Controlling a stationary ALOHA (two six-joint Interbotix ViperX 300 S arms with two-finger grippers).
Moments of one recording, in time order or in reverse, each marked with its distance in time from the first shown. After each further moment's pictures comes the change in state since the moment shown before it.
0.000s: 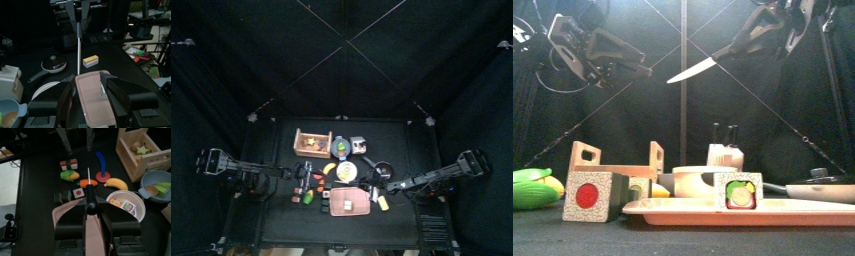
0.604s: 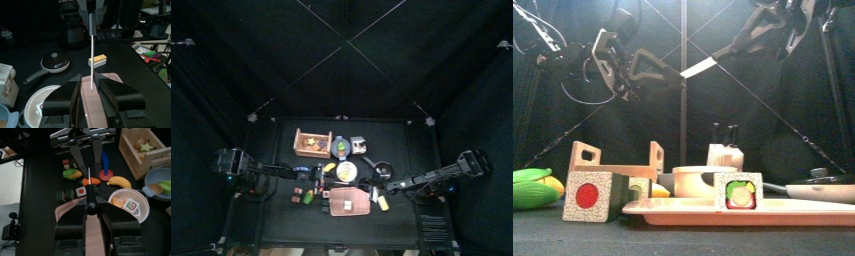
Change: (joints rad) left arm -0.002 0.190 -0.133 -0.115 -0.006 0.017; right arm -0.002 0.000 0.011 0.017 -0.021 0.000
